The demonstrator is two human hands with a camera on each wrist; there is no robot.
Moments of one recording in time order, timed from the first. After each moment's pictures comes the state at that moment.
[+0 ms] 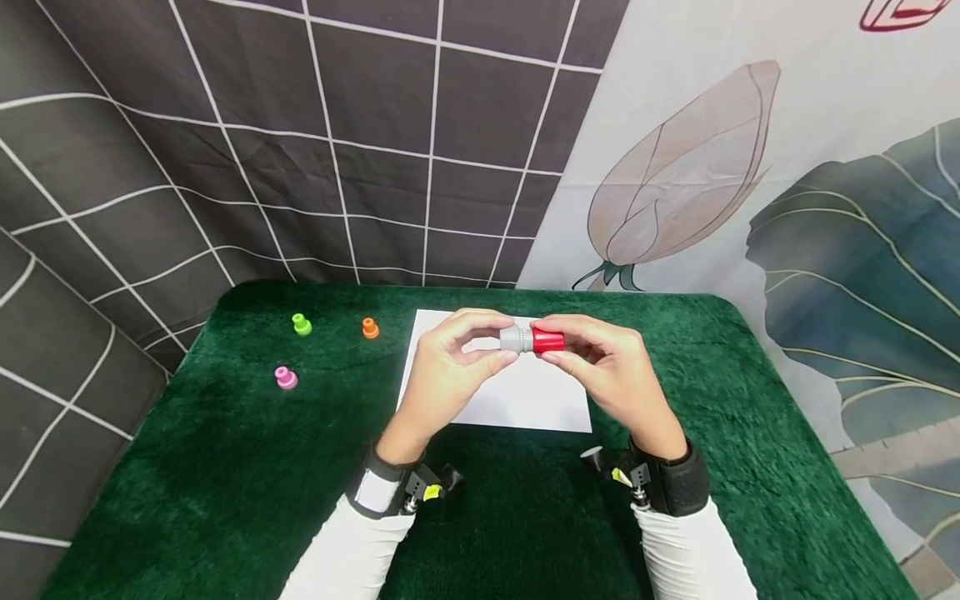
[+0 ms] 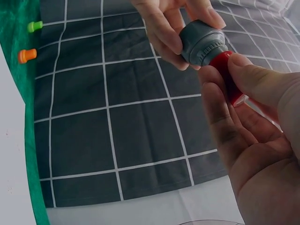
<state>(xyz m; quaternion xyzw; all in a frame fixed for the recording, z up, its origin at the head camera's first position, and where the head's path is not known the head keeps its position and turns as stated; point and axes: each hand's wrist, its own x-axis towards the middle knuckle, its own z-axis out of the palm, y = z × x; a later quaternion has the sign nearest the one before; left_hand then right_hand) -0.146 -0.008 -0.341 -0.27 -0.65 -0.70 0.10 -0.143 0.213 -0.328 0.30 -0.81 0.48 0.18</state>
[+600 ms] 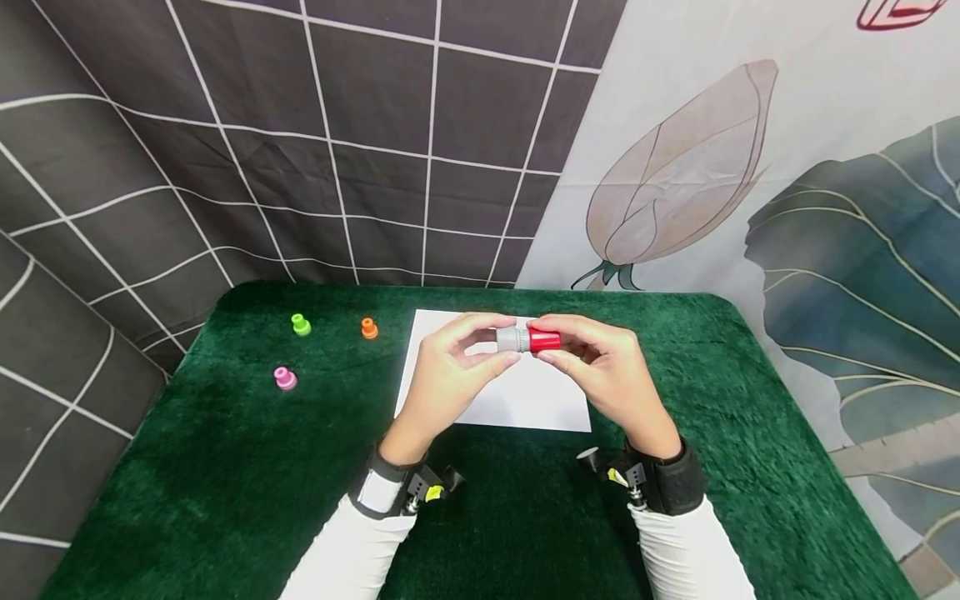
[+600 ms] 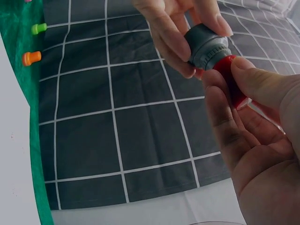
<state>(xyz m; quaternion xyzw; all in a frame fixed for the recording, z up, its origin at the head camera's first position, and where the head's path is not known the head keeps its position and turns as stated) -0.146 -0.005 -0.344 -0.26 -0.67 -0.69 0.10 -0.144 0.211 -0.329 0.29 -0.81 0.48 0.18</state>
